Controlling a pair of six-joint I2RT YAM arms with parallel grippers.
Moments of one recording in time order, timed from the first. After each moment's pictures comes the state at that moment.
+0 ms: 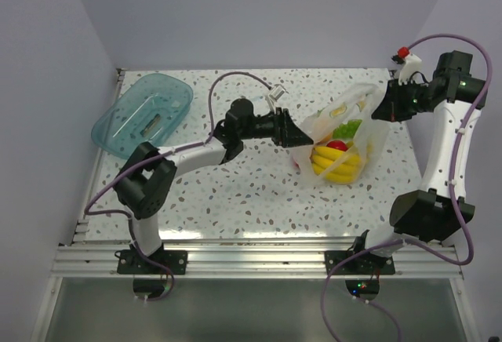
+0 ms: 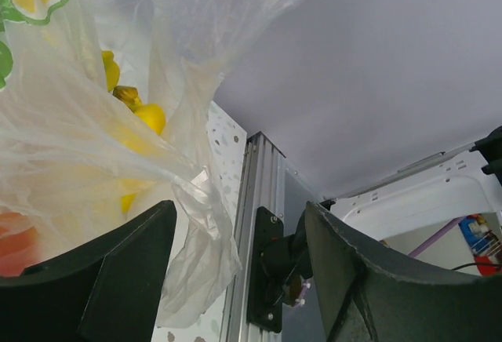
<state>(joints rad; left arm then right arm) -0.72 1.84 1.21 0.62 0.72 -0.84 -0.34 1.55 1.86 -1.37 -0.66 -0.45</state>
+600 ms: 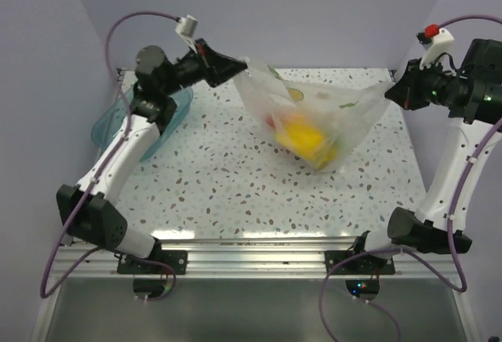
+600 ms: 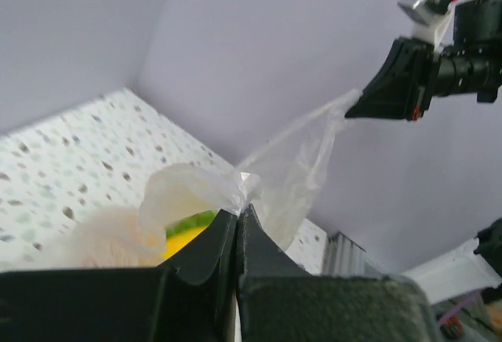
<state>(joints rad) -0.40 1.55 1.39 0.30 0.76 -0.69 -0.35 1.45 2.05 -1.37 -0.67 -0.36</state>
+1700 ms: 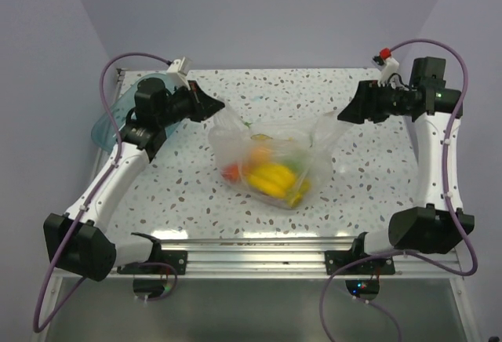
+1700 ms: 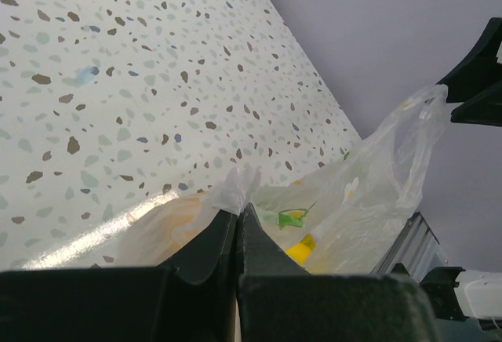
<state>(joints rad) -0.27 1.26 1.12 -0.08 0.51 -0.49 -0.19 1.46 1.71 -1.16 -0.79 -0.20</state>
